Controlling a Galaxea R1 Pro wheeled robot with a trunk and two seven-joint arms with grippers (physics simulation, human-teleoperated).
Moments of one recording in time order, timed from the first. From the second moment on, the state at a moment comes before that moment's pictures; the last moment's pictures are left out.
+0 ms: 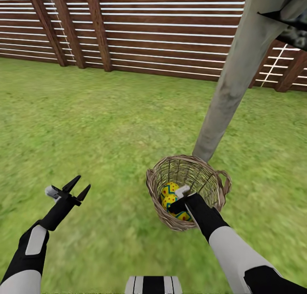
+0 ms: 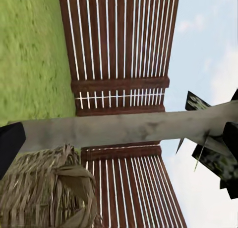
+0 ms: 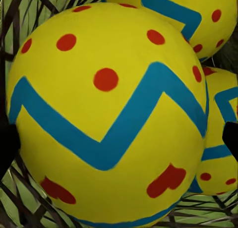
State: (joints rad) left arm -0.55 0.07 0.65 -0.91 0.74 0.86 -1.04; right arm -0.81 0.11 0.17 -0.62 0.31 0.62 0.27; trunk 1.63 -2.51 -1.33
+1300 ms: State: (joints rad) left arm -0.54 0.06 0.65 -0.91 0.74 0.86 -1.04; right arm -0.81 0.11 0.16 -0.63 0.29 0.62 0.28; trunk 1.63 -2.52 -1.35
